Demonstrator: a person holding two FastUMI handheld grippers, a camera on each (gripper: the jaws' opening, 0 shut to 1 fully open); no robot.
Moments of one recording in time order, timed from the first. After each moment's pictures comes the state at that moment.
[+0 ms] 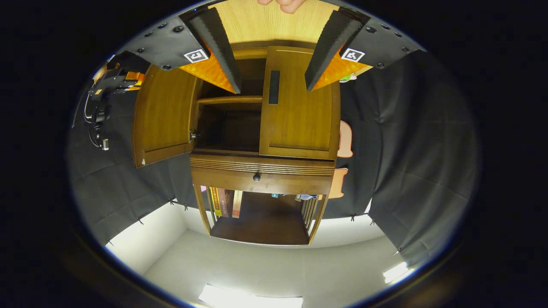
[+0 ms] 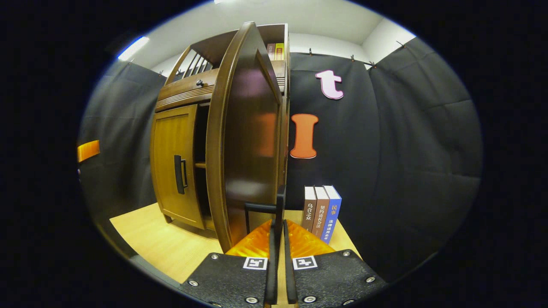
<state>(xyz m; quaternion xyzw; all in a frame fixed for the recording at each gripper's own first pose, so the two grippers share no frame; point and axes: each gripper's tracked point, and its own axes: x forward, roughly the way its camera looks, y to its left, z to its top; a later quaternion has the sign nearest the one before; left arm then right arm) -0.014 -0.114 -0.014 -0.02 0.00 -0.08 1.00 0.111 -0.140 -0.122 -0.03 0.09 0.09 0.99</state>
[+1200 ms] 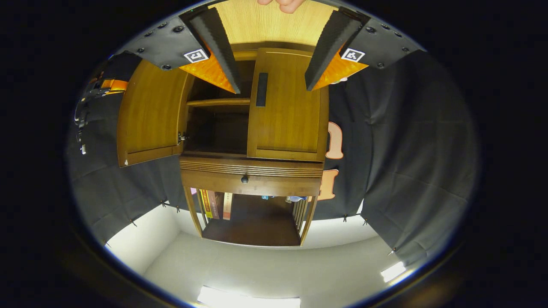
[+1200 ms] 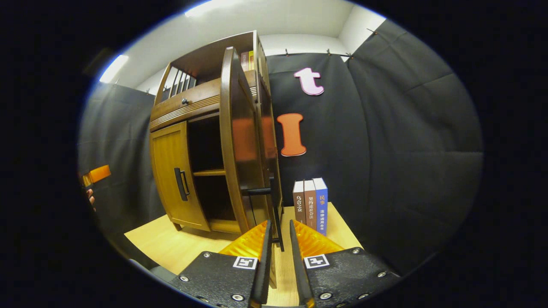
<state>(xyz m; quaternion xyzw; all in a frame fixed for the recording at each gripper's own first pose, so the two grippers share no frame) -0.009 -0.086 -0.019 -0.02 0.01 -0.05 1.00 0.053 -0.181 -0.107 0.05 0.08 0.04 0.99</state>
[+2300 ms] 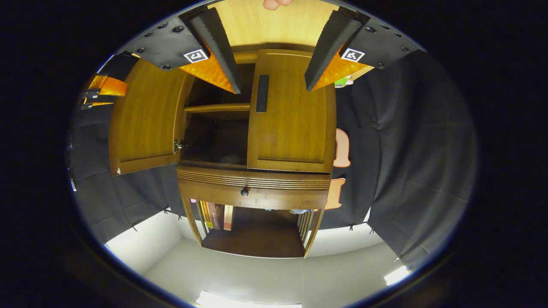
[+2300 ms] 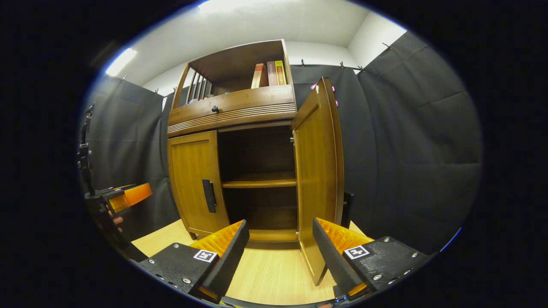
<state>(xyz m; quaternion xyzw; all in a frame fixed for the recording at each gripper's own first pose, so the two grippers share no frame) 0.041 -0.098 -0.043 -0.03 0.03 -0.08 1.00 0.029 -0.060 -0.063 0.03 0.06 0.06 1.00</state>
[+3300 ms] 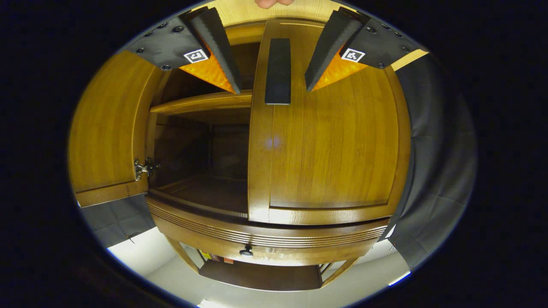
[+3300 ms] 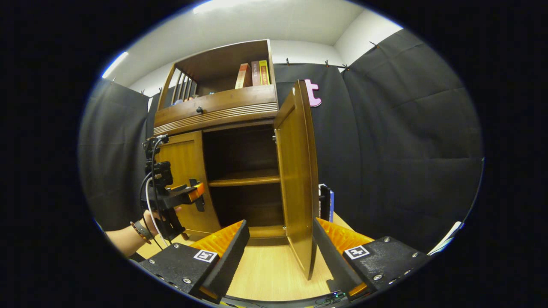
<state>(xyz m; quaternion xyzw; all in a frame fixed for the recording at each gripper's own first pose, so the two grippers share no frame) 0.253 -0.157 -0.141 -0.02 0.06 -0.11 0.99 0.014 -0.091 -0.070 0.04 0.08 0.00 1.00</state>
